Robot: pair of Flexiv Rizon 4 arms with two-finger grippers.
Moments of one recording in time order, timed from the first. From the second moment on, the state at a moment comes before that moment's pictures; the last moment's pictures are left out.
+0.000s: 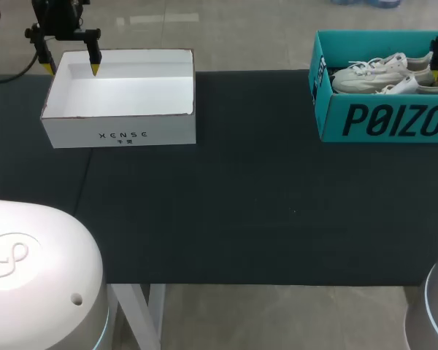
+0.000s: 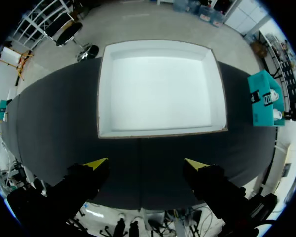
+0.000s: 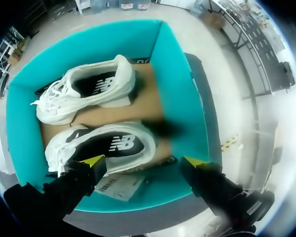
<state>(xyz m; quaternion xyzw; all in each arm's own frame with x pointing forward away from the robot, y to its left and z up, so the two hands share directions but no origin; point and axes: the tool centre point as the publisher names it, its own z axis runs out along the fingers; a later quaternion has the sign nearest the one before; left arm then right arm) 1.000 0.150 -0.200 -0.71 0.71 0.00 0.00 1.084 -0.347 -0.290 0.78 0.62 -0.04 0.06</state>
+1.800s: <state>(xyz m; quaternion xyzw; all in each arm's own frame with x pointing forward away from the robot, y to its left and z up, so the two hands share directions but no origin) 1.000 0.150 -0.200 -0.71 0.71 0.00 0.00 1.098 -0.374 -0.296 0.82 0.55 -0.08 0.12</state>
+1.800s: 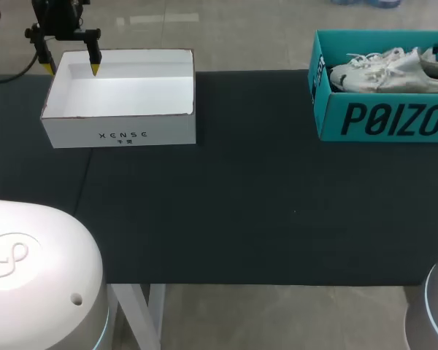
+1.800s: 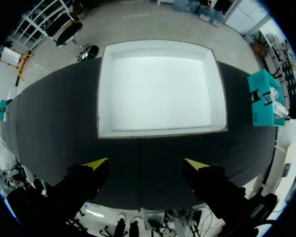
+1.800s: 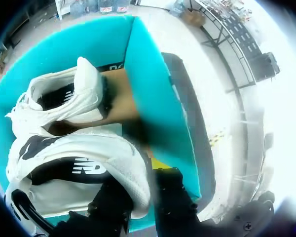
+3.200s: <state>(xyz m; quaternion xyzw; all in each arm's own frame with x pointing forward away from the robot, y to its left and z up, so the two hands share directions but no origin) 1.000 0.150 -0.200 -0.71 0.71 0.00 0.00 0.941 -0.184 -0.158 0.81 0.58 -0.06 0.09</state>
